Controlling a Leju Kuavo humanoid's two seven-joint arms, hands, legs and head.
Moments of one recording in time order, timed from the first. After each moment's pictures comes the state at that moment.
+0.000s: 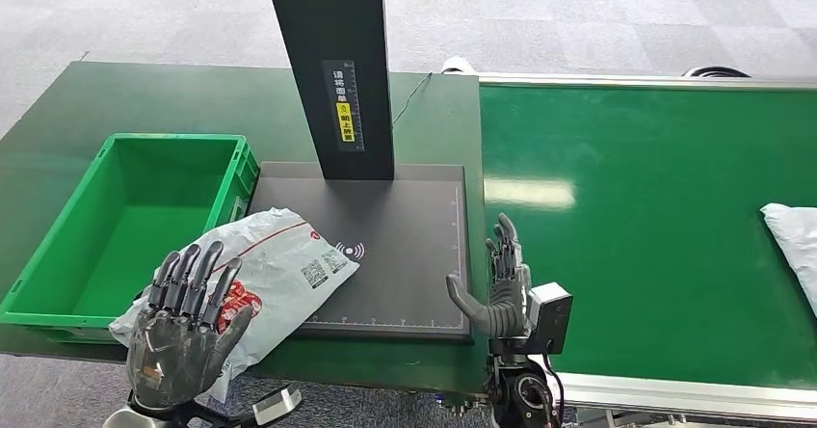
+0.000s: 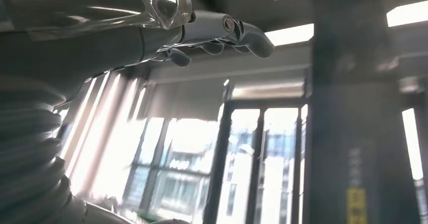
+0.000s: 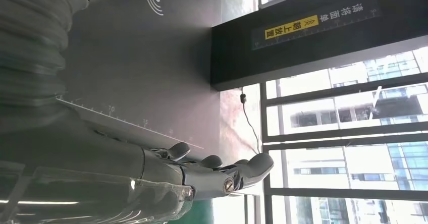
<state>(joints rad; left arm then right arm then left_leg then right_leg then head) 0.11 -0.25 0.11 -1.74 -1.57 0.61 -0.56 -0.11 0.24 0.15 -1.12 -0.01 -0.02 -0.61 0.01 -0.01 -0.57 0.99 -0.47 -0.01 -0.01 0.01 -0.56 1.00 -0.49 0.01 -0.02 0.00</state>
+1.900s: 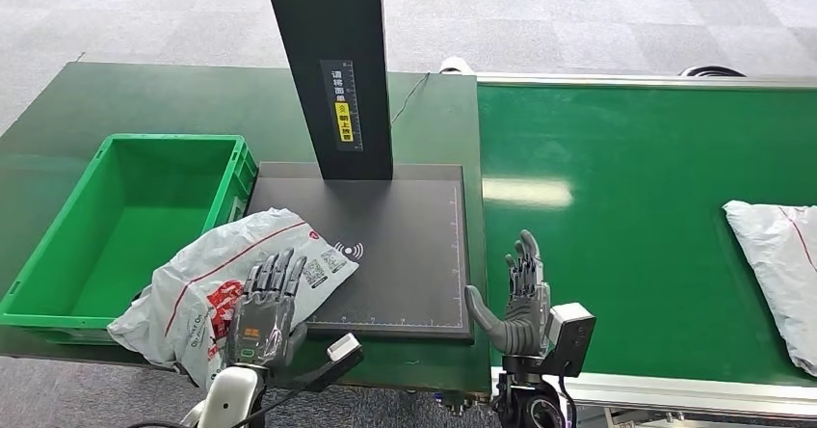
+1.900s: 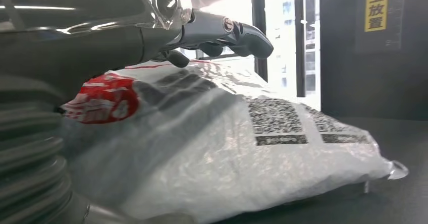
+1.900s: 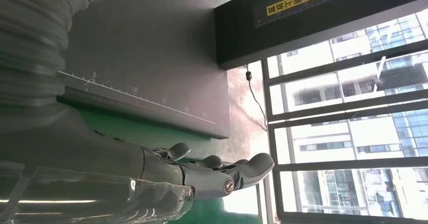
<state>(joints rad) -0.06 0.09 -0.51 -1.38 -1.57 0.29 0.40 -0.01 0.28 0.08 -1.23 0.01 -0.02 -0.58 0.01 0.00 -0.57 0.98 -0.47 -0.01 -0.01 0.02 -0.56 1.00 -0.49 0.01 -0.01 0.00</state>
